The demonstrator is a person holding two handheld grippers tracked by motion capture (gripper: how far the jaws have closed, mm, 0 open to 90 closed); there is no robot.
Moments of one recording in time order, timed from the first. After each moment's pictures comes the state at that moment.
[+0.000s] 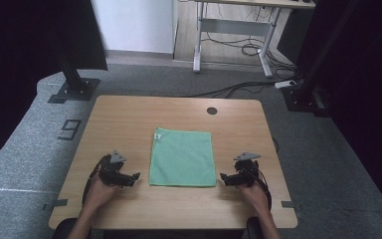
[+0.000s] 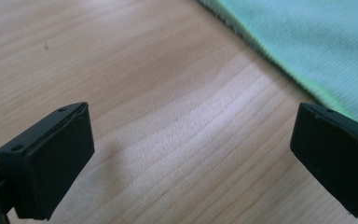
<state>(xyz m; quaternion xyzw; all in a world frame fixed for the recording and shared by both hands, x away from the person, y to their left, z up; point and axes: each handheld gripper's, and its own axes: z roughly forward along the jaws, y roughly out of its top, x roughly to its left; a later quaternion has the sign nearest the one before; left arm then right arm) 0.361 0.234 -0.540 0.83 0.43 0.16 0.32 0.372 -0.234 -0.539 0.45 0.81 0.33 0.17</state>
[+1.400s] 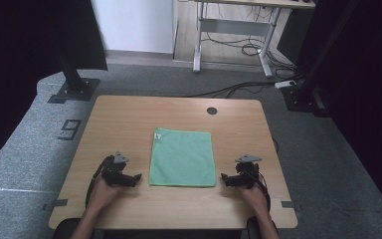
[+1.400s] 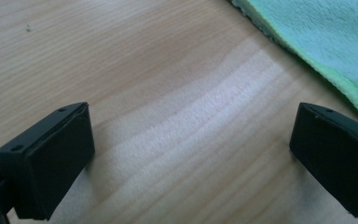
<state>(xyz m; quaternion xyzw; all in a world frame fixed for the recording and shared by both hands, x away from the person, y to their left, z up) 0.369 0.229 -0.546 0.83 0.44 0.16 0.31 0.371 -0.238 -0.553 0.47 0.80 0.34 0.18</state>
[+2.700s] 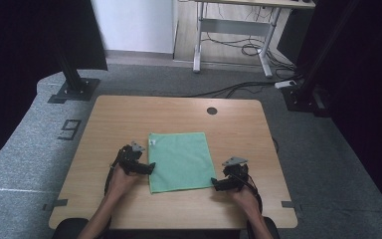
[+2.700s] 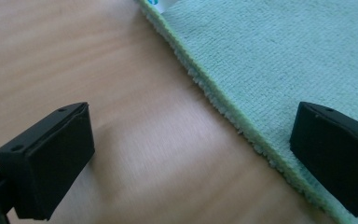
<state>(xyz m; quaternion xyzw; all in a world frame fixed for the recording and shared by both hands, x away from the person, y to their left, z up) 0.400 0.183 -0.547 0.82 0.45 0.17 0.30 0.362 -0.200 -0.548 0.43 0.83 0.31 0.18</state>
